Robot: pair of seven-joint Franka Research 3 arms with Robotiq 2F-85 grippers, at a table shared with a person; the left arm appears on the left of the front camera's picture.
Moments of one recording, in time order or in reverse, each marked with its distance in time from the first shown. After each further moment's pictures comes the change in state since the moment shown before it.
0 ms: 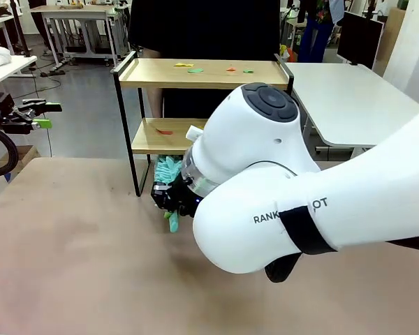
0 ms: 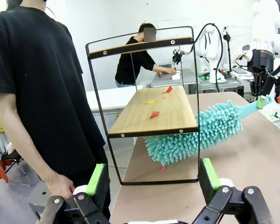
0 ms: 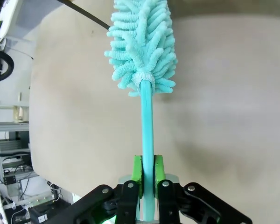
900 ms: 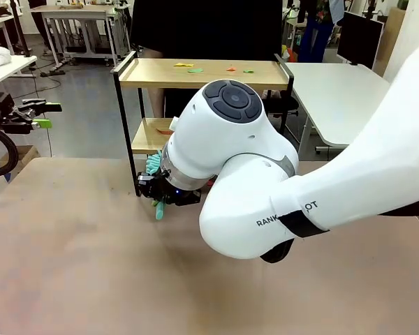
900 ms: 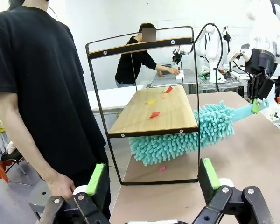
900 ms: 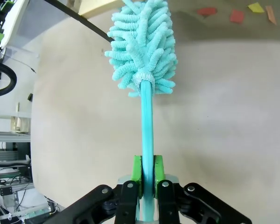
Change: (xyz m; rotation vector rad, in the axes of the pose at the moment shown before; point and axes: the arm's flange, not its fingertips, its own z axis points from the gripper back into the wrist) left arm 0.000 0.000 0.000 0.000 0.000 0.000; right arm 0.016 0.028 -0.022 -0.014 -0.068 0.013
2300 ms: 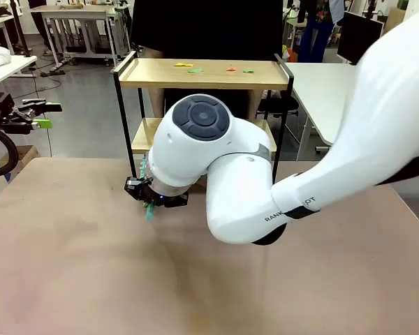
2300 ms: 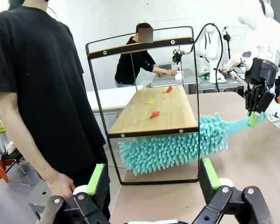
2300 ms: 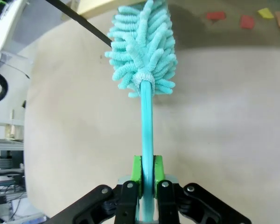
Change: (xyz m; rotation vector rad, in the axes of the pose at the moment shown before) left arm 0.000 0.000 0.000 0.000 0.000 0.000; right arm 0.000 0.021 -0.043 -0.030 -0.043 0.004
